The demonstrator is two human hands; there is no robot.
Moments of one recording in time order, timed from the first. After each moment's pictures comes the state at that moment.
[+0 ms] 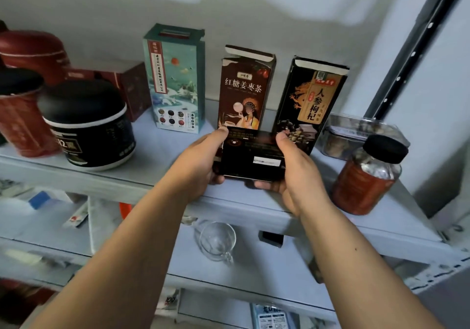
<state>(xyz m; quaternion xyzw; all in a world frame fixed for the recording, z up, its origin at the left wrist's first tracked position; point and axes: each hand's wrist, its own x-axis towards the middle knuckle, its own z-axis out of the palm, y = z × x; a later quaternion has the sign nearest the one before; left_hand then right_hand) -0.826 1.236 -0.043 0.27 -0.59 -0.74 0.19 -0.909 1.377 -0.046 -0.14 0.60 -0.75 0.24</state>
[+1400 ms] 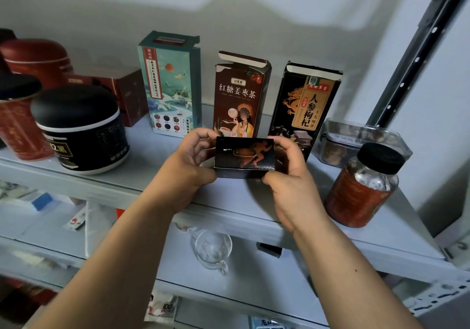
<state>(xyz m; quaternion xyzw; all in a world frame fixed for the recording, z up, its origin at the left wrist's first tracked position) -0.820 1.224 -0.072 0.04 -0.66 -0.69 0.29 -0.921 1.384 -0.067 -0.26 0.64 -0.71 0.12</state>
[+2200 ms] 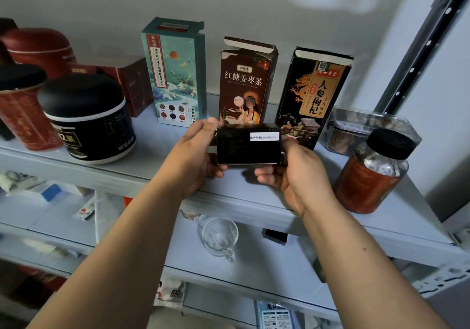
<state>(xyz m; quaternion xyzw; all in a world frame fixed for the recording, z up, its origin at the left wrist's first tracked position) -0.819 1.231 -0.053 0.18 -0.61 -0.73 0.26 -0.912 1.381 -0.043 -0.11 0.58 -0.76 0.27</state>
